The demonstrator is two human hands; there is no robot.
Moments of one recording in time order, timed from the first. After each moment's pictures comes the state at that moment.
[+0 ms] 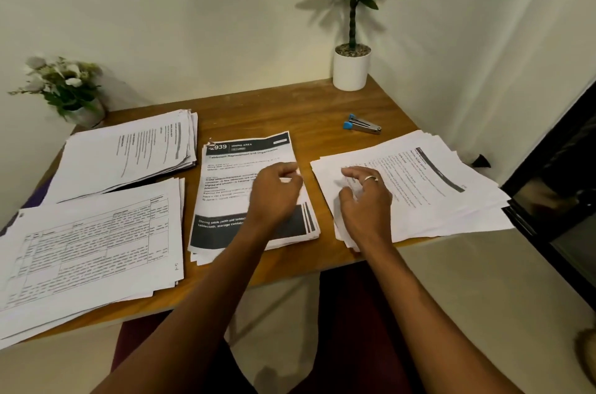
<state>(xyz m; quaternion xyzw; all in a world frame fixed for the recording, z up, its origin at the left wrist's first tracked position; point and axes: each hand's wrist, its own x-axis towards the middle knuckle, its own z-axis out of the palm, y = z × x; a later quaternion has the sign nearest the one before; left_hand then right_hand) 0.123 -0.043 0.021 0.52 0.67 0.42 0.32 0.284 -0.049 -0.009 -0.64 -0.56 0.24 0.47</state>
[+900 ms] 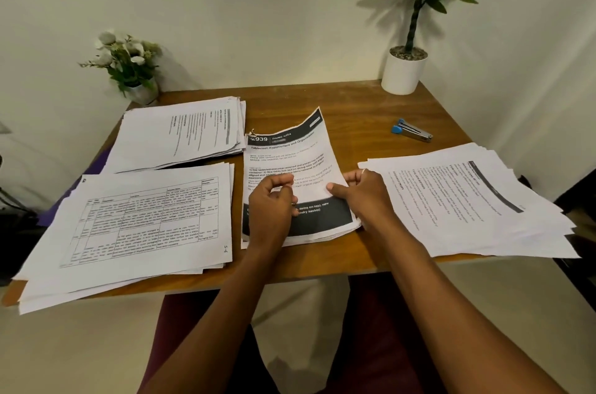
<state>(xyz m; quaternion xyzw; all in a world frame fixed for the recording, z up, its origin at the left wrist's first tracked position) 0.056 -0.079 -0.021 0.38 0.62 0.61 0.32 0.215 -0.016 0.001 -0.61 -0.53 0.46 0.36</state>
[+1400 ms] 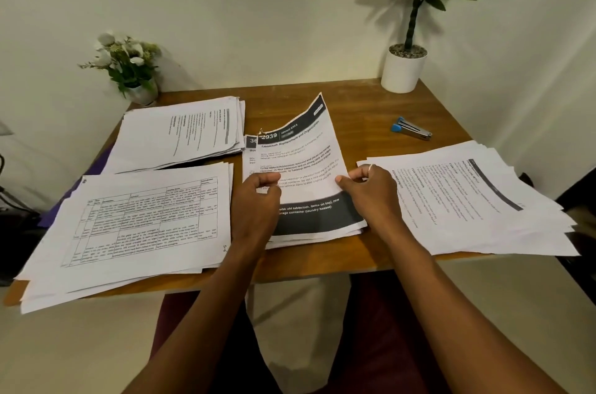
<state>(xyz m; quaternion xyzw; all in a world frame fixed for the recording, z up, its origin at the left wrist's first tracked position) 0.031 -0.084 -0.018 0.40 0.65 0.57 0.29 0.226 -0.023 0.006 -0.63 -0.58 0.36 0.37</state>
